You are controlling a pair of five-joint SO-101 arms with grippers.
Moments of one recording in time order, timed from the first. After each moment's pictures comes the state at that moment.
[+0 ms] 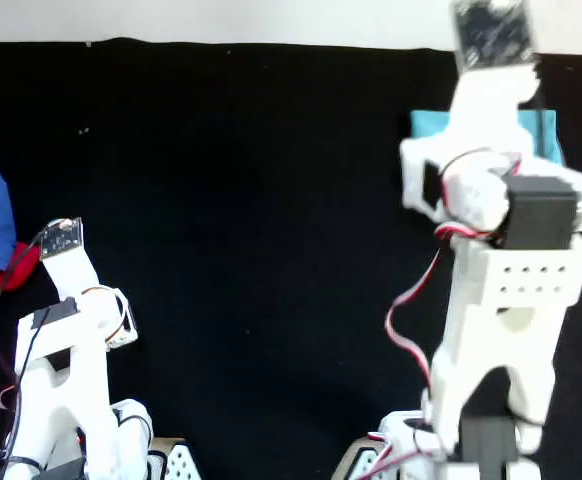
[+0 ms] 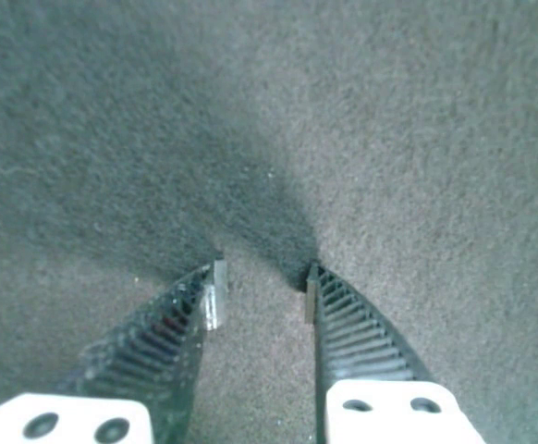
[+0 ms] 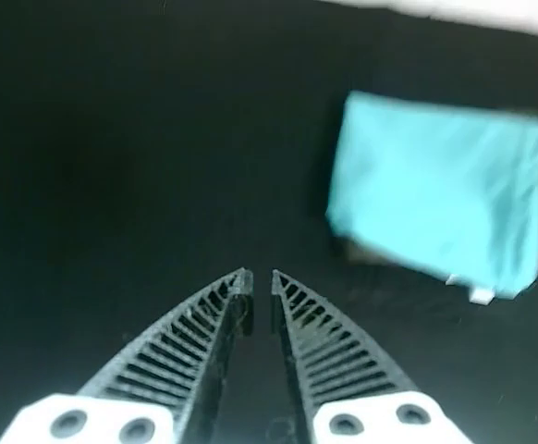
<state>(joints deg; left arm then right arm) -28.6 -33.7 72.0 40.4 -7.4 -7.2 -18.9 -21.7 96.0 7.4</state>
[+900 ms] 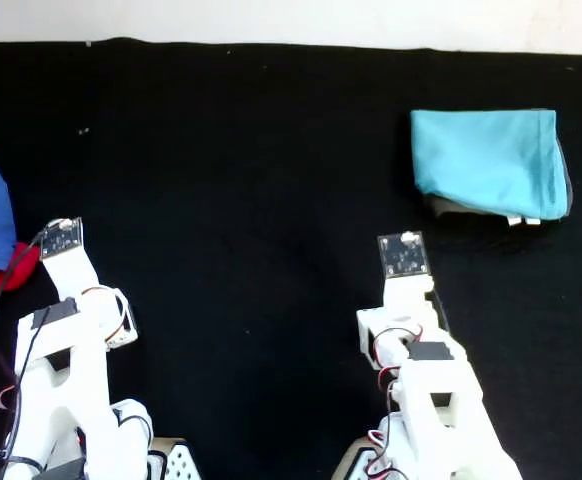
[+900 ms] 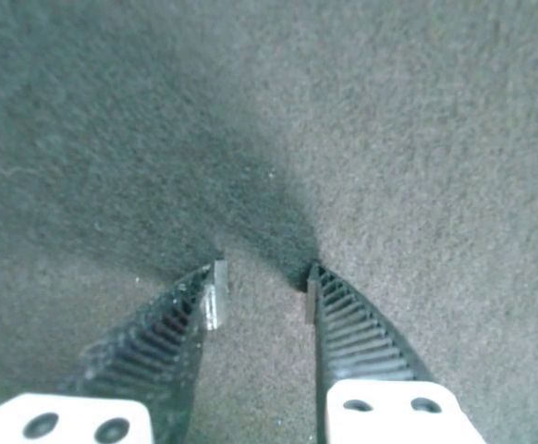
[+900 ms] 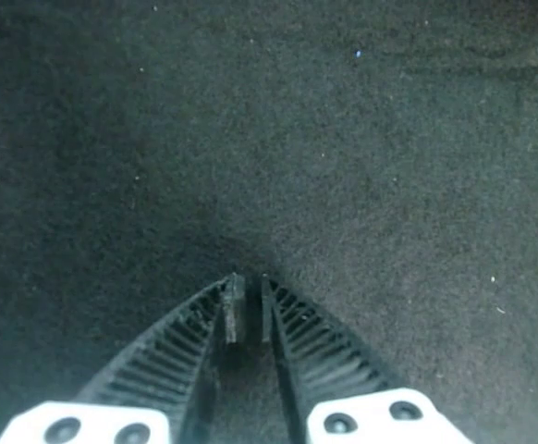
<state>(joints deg) -28.6 -33.7 71.8 40.4 -7.4 -7.6 -46.1 86.1 24.6 7.3</state>
